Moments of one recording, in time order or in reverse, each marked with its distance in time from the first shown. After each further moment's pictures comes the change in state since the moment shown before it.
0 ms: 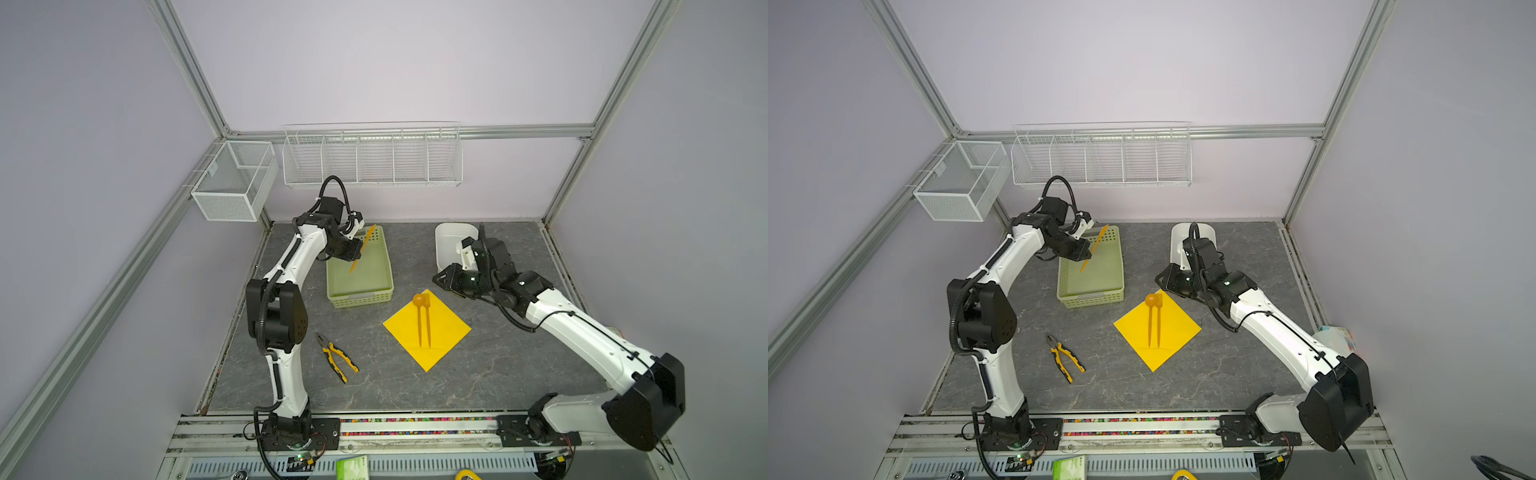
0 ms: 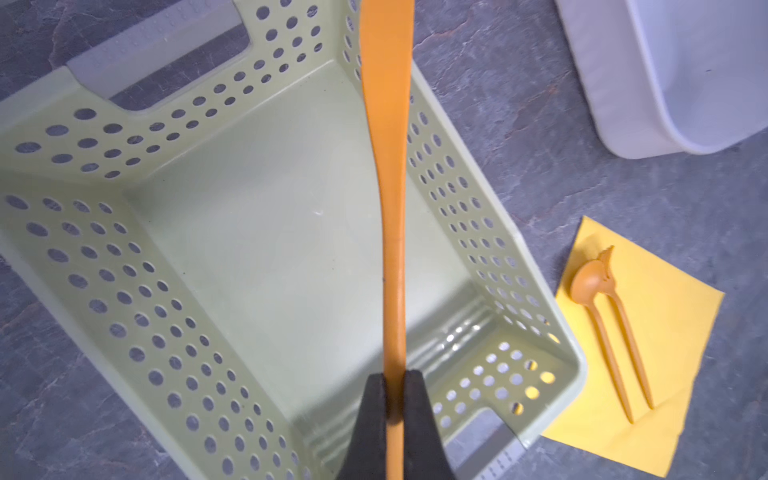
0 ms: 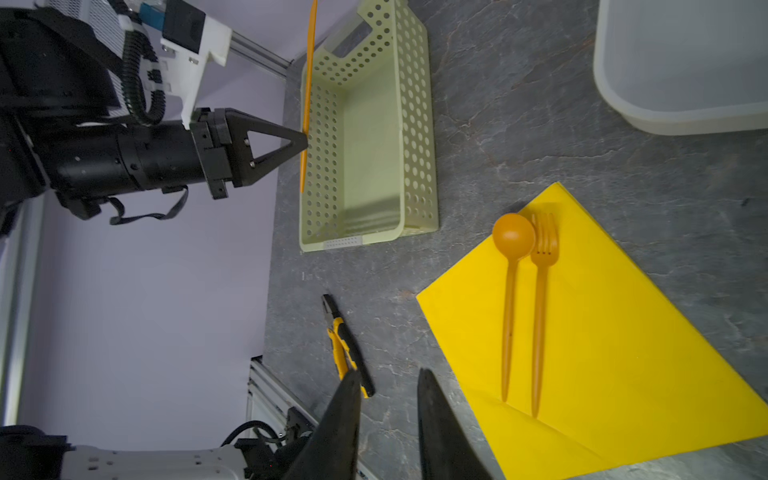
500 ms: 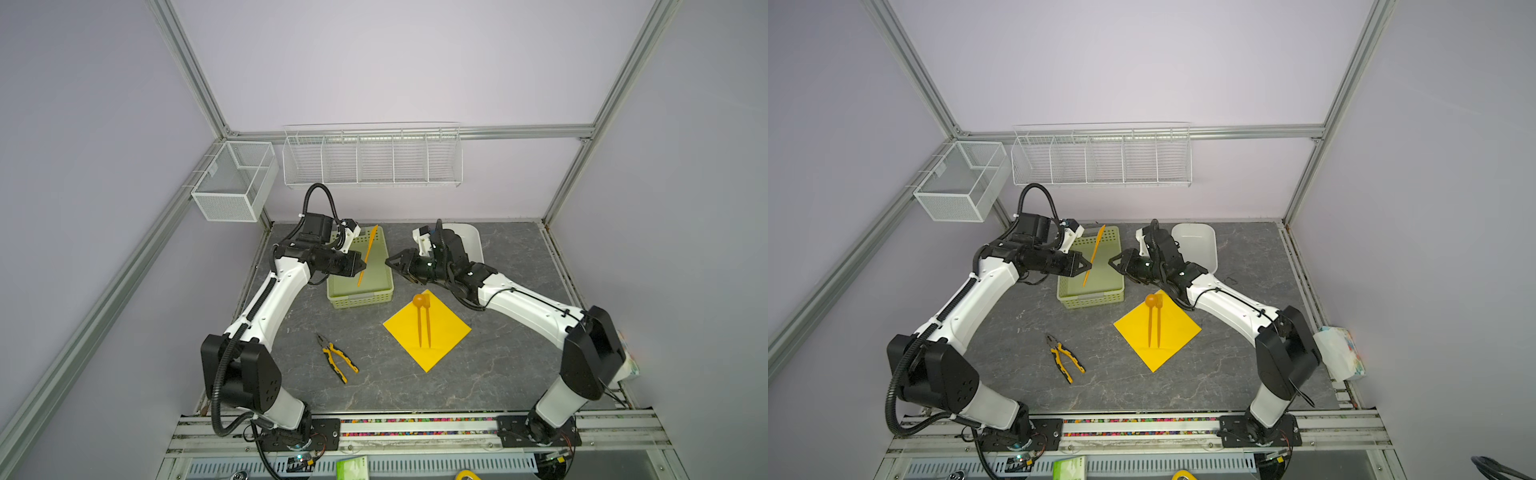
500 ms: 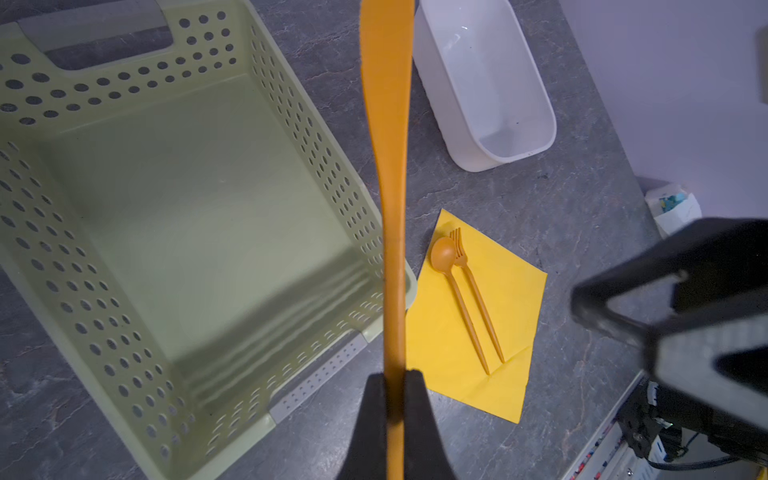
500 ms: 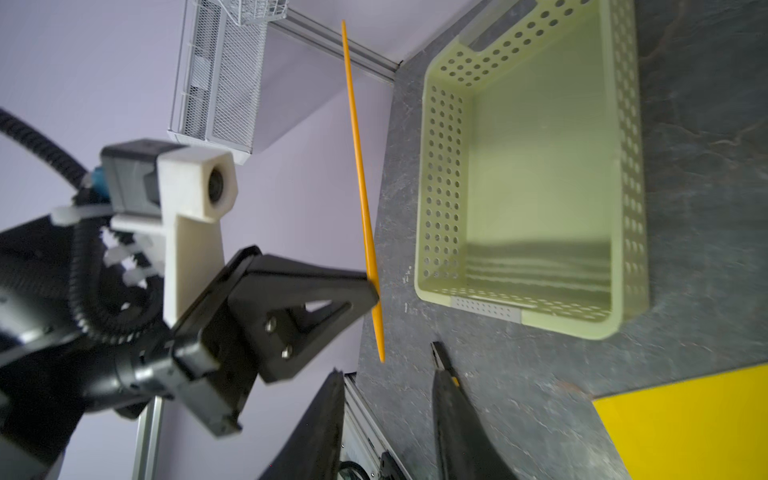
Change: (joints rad) left arm -0.039 -0.459 -0.424 0.171 0.164 -0.203; right arm 0.126 0.367 0.193 0.415 -0.084 0.217
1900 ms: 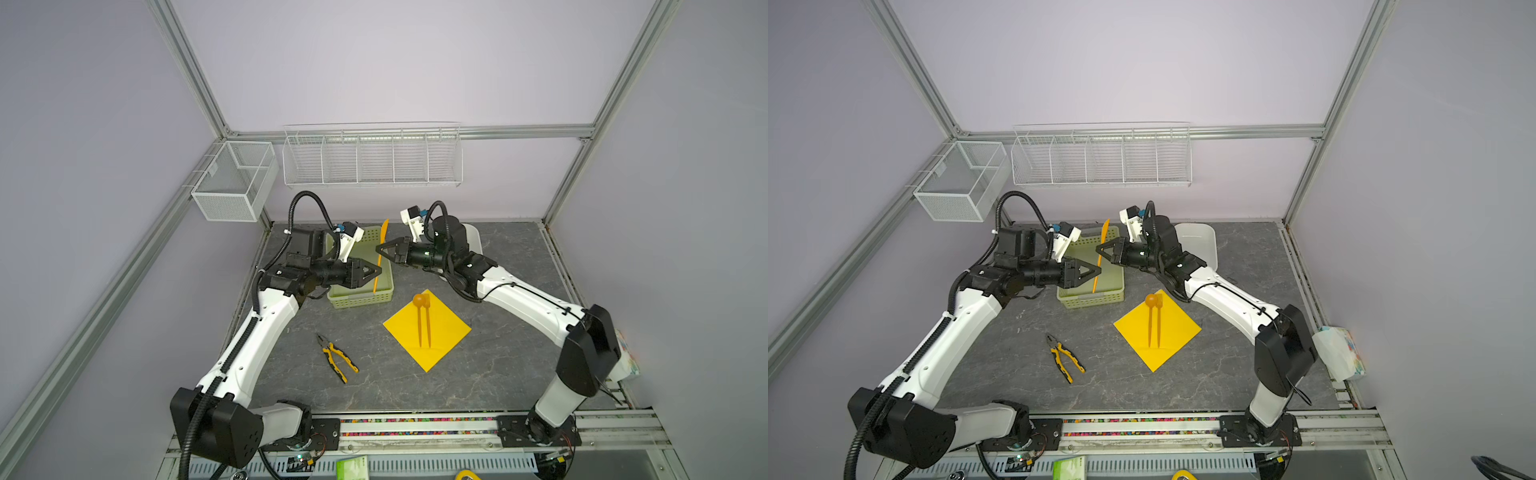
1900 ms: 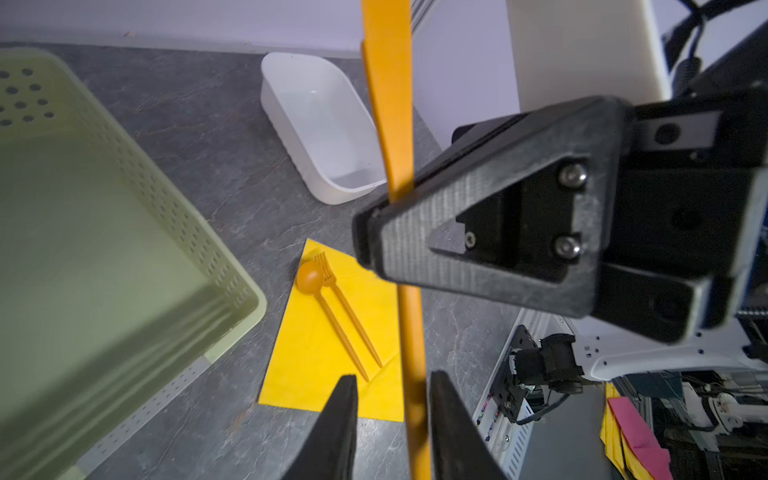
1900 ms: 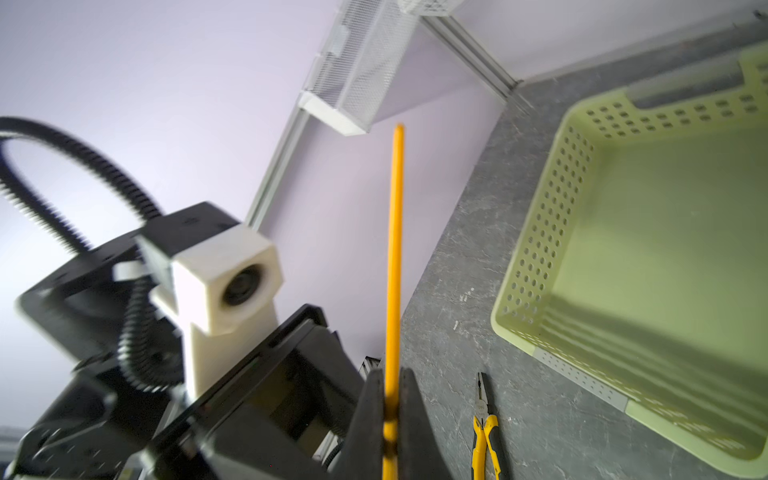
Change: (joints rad) left arm -0.027 -0.248 -0.175 0.209 0.326 -0.151; right arm 0.003 -0.044 0.091 0.088 -0.177 -0.225
